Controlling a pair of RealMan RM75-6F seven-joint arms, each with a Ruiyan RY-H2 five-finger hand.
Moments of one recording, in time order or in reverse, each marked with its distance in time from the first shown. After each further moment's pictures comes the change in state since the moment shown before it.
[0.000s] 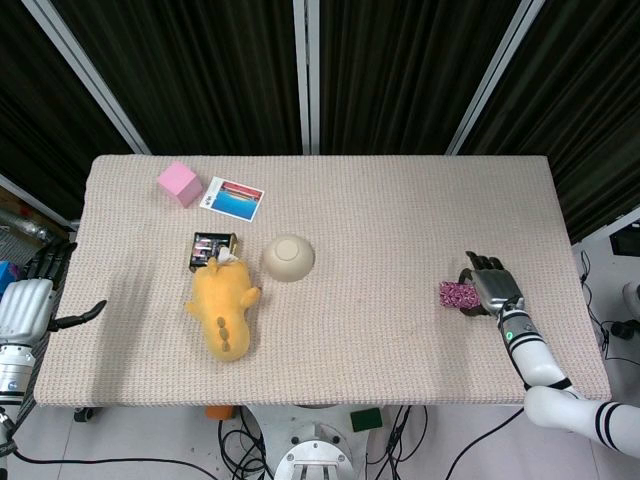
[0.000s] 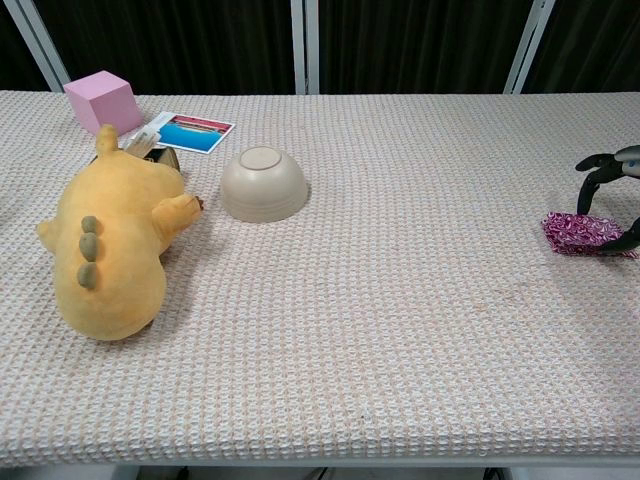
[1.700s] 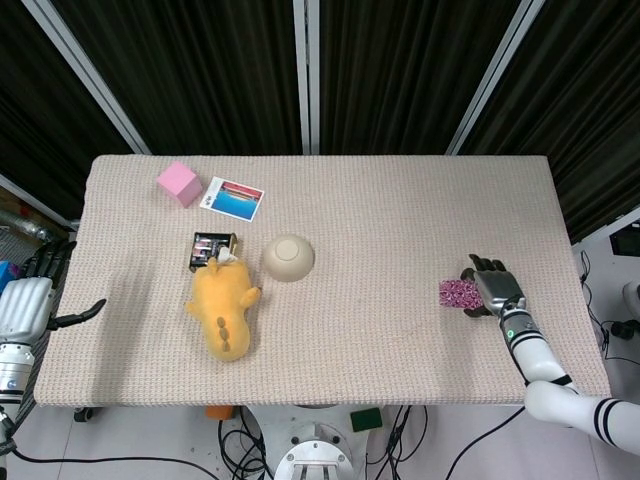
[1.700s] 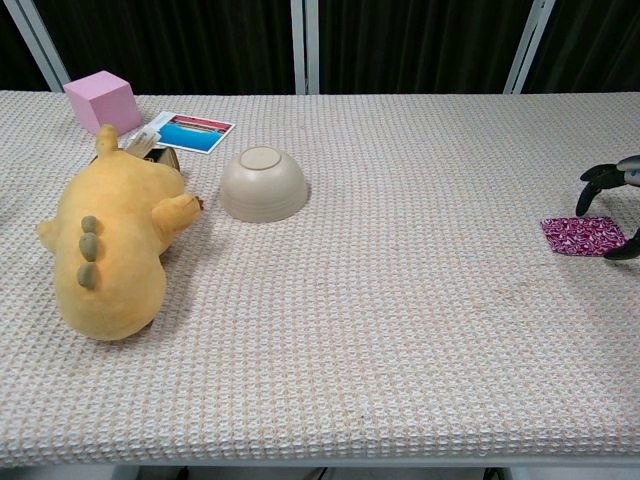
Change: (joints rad) left arm -0.004 0.007 -0.002 -0.012 -0.005 -0.009 0.013; right arm 0.003 -0.007 0.006 0.032 0.038 -0.052 -0.030
